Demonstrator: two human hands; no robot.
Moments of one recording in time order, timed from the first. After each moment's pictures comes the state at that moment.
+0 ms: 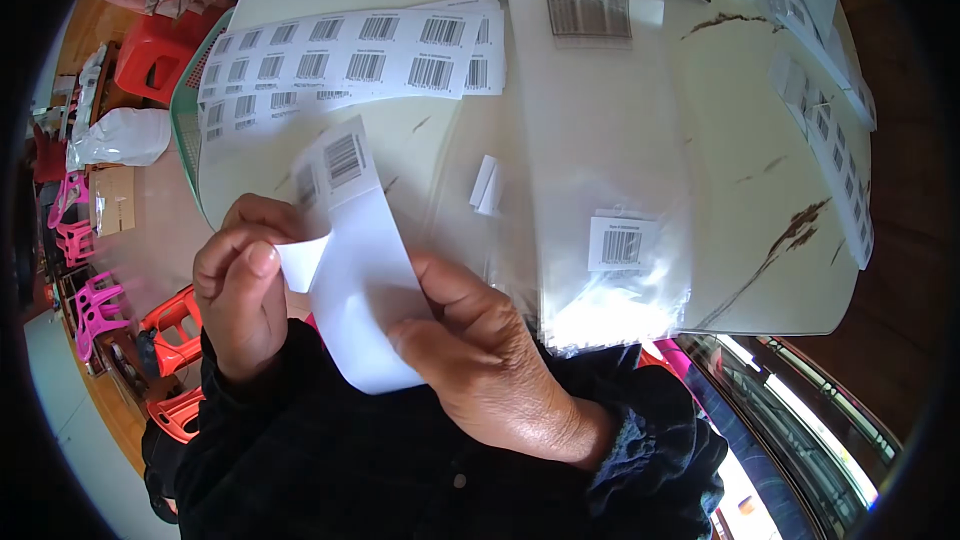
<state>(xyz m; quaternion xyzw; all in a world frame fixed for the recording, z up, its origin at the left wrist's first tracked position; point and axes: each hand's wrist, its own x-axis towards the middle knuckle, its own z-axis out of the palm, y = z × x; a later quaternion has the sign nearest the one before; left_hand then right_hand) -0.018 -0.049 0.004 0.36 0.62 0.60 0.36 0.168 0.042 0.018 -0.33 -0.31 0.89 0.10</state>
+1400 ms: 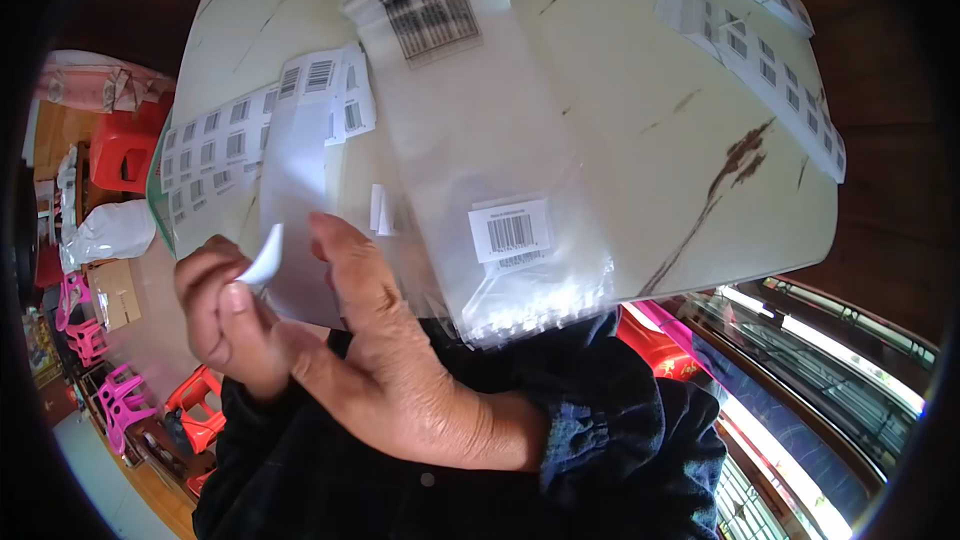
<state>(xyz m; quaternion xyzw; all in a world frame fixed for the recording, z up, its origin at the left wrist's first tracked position) -0.001 -0.014 -0.017 0.57 0.61 0.55 0.02 0.159 0.032 -0.002 -0.24 -0.51 0.75 0.36</state>
